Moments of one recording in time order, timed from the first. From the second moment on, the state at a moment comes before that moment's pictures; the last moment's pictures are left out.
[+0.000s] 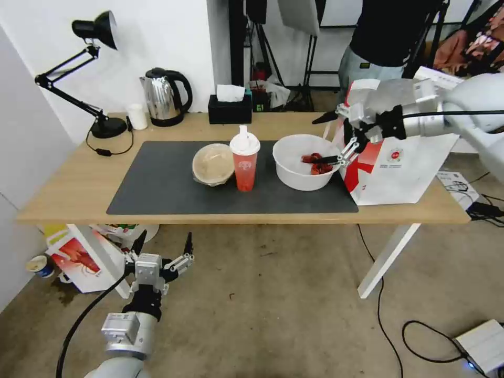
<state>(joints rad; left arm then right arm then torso) 1.80 -1.50 -0.55 -2.30 0.00 0.00 0.00 0.03 0.56 -0.35 1.56 0.59 -0.19 -1.07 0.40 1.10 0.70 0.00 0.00</state>
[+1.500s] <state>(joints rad) 1.80 -1.50 -0.55 -2.30 0.00 0.00 0.00 0.15 0.55 -0.73 1.53 0.89 -0.32 -0.76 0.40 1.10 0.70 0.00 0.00</state>
